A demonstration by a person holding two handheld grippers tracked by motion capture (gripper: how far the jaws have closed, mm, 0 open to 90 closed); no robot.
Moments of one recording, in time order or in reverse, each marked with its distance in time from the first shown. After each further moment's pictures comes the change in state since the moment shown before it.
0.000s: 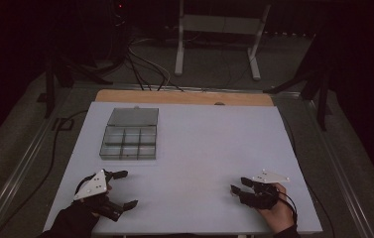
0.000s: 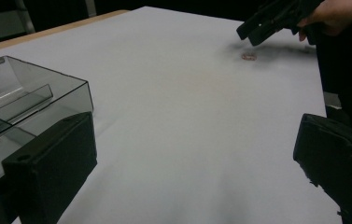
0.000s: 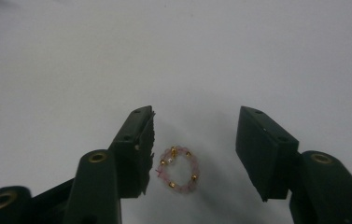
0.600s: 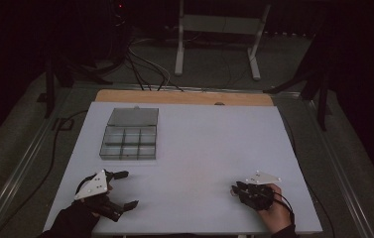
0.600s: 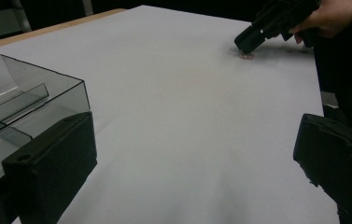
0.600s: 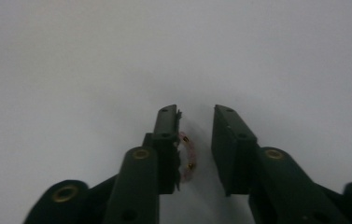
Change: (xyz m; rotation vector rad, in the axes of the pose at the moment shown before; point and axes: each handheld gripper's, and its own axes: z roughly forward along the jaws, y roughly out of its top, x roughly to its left) left arm 0.000 0.000 0.001 0.007 -0.009 -0.004; right arm 0.006 -0.003 0.010 0.080 -0.051 -0.071
